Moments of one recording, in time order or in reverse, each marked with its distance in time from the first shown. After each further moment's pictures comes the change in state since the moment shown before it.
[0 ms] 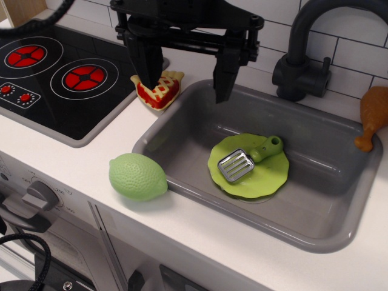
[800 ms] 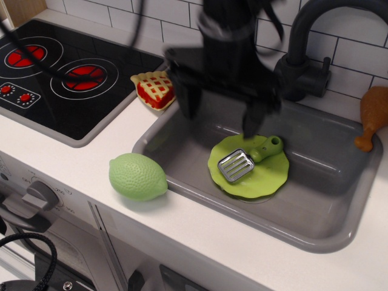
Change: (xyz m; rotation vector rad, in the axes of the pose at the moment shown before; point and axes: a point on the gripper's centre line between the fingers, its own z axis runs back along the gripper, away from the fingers) arm 0.019 -0.028 -0.071 0.029 -0.067 -0.172
